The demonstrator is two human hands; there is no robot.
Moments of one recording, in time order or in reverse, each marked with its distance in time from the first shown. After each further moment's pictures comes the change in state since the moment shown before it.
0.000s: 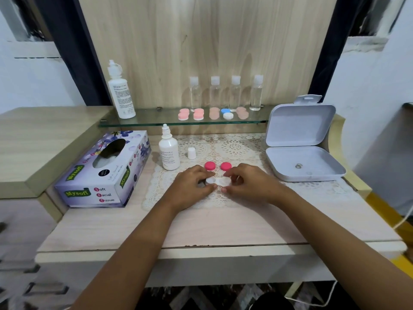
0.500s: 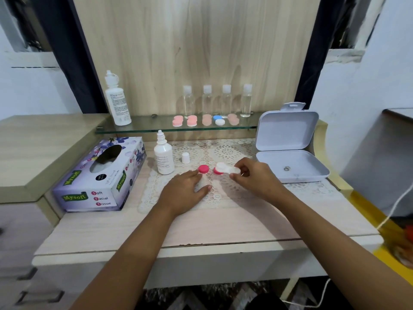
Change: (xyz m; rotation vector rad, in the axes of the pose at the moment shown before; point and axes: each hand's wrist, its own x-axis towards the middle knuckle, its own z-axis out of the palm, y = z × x) left_hand -0.005 0.008 -0.001 0.364 -0.055 -0.040; right_hand -0.013 0.009 -0.011 0.117 0.301 0.138
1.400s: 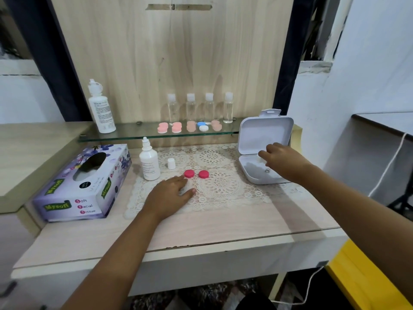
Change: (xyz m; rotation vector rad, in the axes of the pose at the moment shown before) left_hand 0.000 0.000 -0.001 -0.056 -0.021 -0.018; right_hand 0.022 0.082 -0.089 -0.995 0.026 -0.408
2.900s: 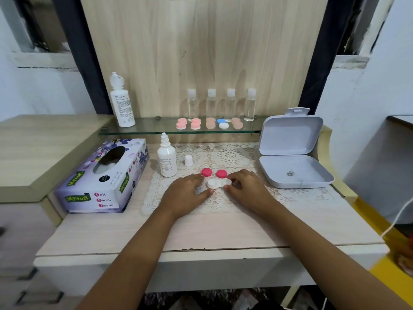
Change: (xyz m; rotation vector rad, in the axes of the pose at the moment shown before) left_hand 0.003 -0.008 0.003 -0.058 0.037 0.022; right_hand 0.032 -0.141 0.014 0.873 0.025 0.325
